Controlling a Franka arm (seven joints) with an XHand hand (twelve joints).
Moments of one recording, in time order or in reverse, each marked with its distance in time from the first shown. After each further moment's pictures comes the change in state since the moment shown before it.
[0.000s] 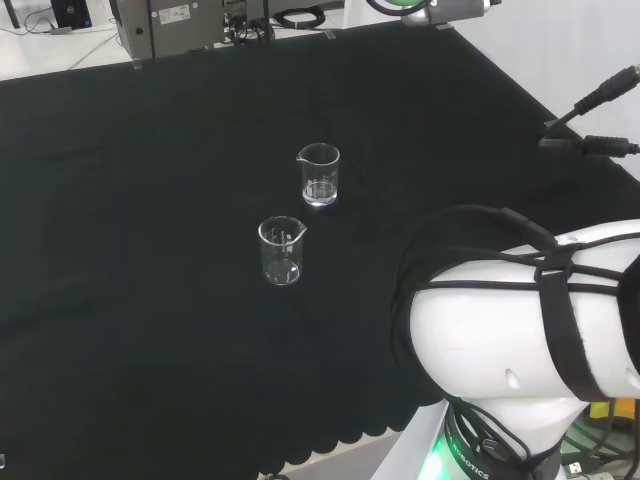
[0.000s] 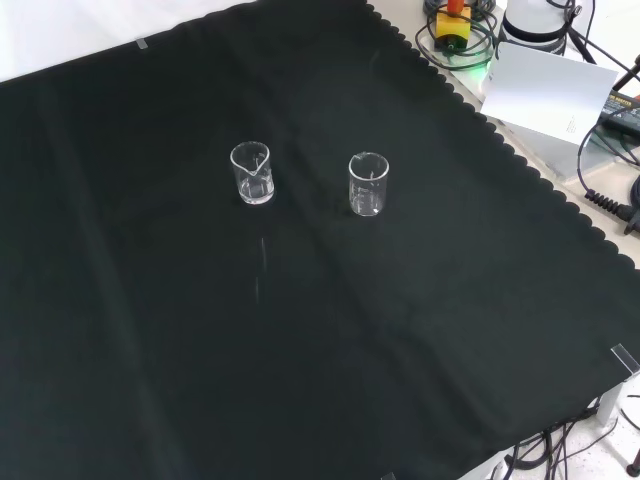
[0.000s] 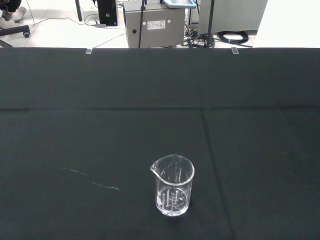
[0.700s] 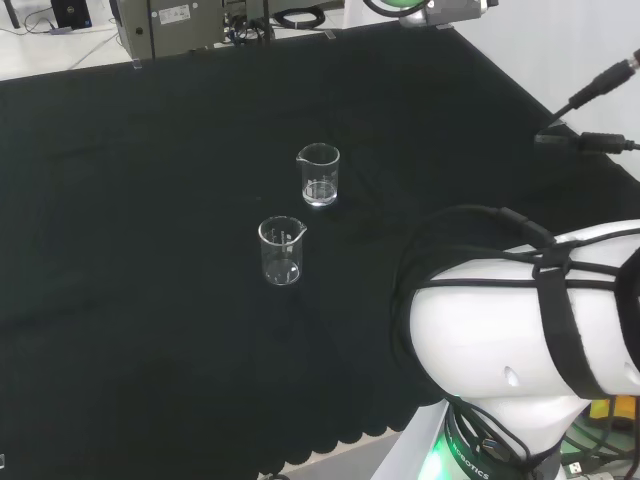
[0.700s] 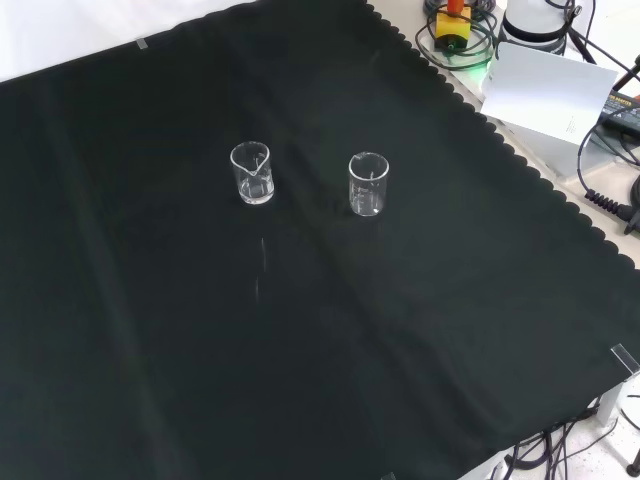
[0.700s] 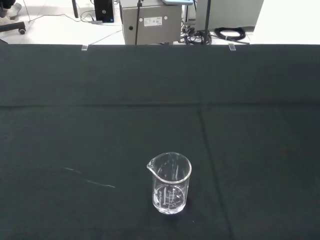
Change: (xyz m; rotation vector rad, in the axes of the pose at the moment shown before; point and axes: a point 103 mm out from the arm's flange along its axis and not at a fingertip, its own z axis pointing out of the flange) arm -0.003 0.007 0.007 0.011 -0.001 0.013
